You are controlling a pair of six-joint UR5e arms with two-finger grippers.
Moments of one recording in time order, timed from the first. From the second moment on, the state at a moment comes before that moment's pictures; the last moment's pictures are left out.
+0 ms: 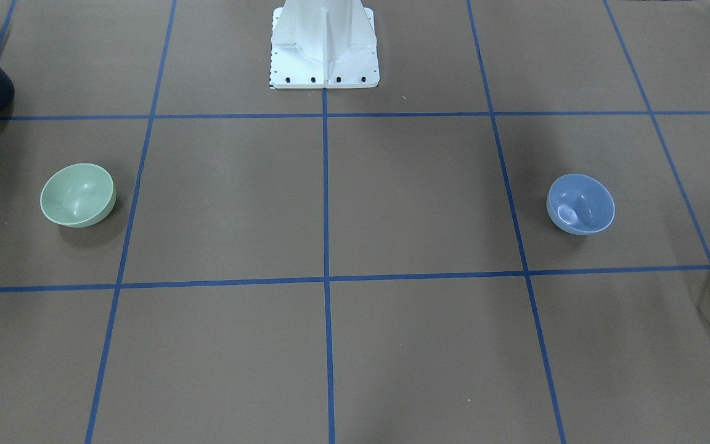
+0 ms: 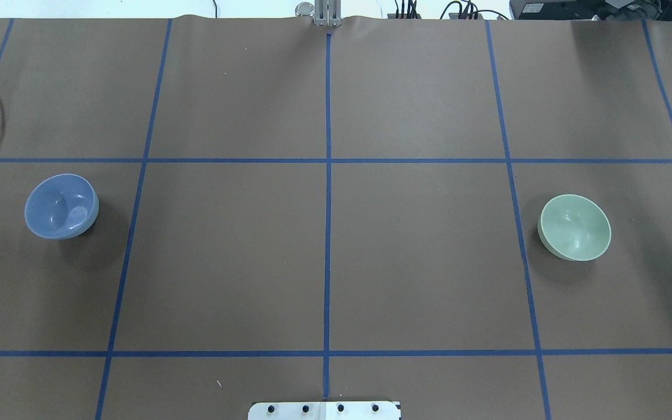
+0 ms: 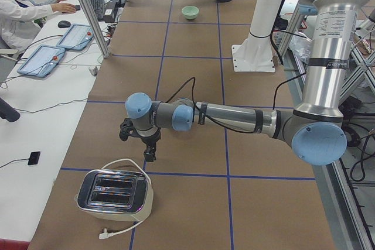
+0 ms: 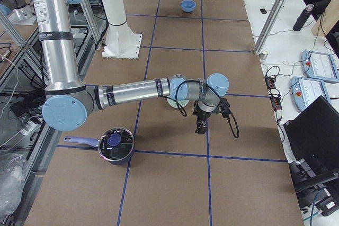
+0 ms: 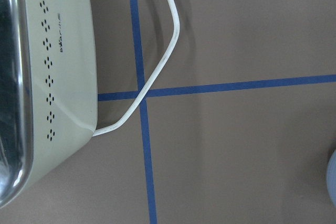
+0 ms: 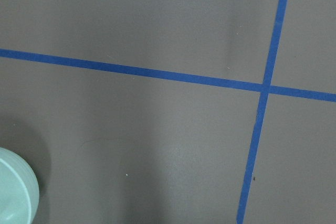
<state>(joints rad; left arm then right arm) -1.45 -1.65 -1.59 -1.56 -2.37 -0.06 1.40 -1.46 1.64 -1.76 2.35 -0.01</state>
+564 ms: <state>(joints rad) -1.45 -1.65 -1.60 -1.56 -2.37 -0.07 1.40 -1.46 1.64 -1.76 2.36 -0.01</state>
